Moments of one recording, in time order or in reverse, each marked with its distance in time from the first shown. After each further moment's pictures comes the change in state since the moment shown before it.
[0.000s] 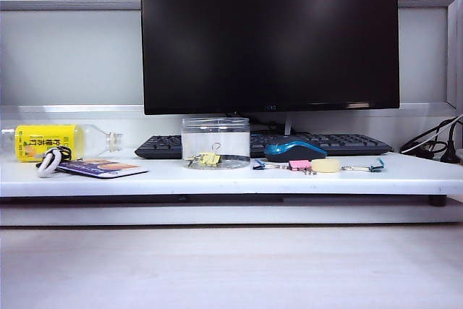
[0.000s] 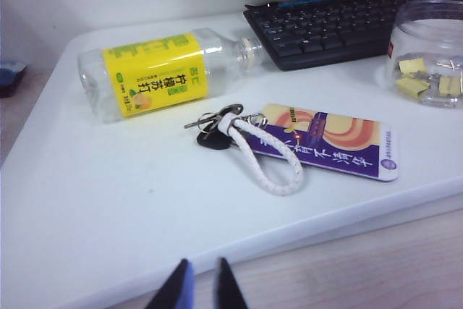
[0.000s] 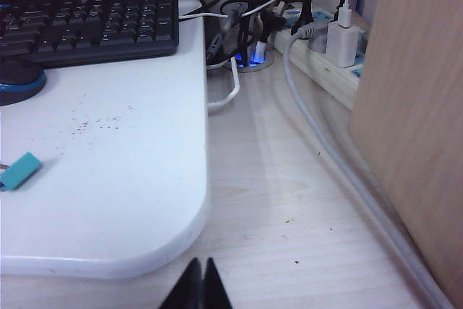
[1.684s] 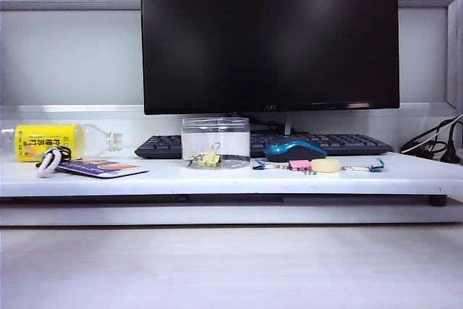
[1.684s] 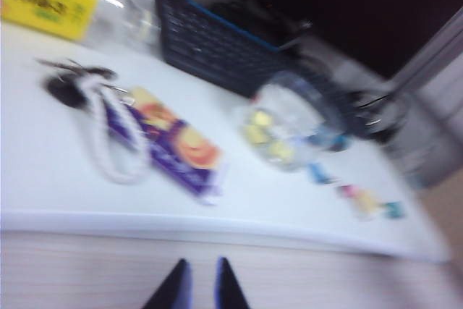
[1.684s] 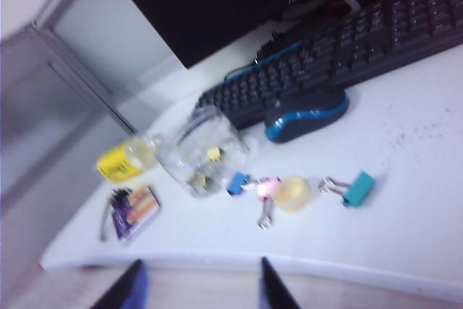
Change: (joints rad) left arm 0.000 0.000 0.000 0.047 0.281 -0.694; right arm 0.004 0.000 0.017 0.195 -0.587 0.541
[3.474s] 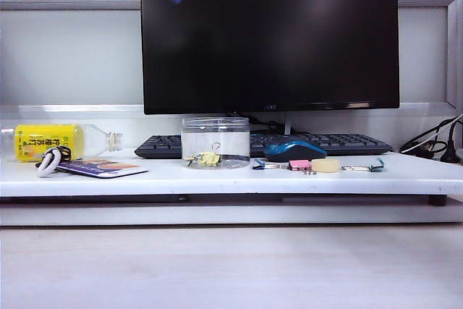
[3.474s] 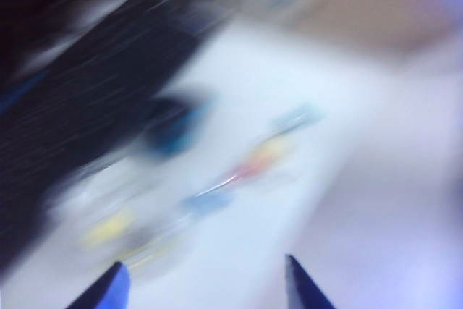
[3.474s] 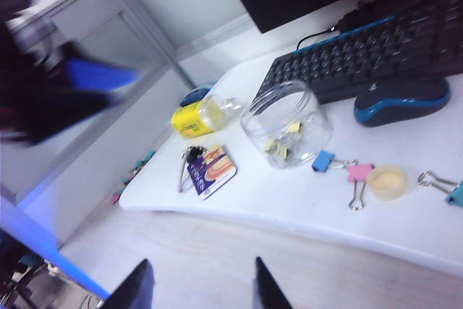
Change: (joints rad) left arm -0.524 1.279 1.158 -0.322 -0.147 0.889; right arm 0.001 0.038 0.260 -0.284 -0.201 -0.068
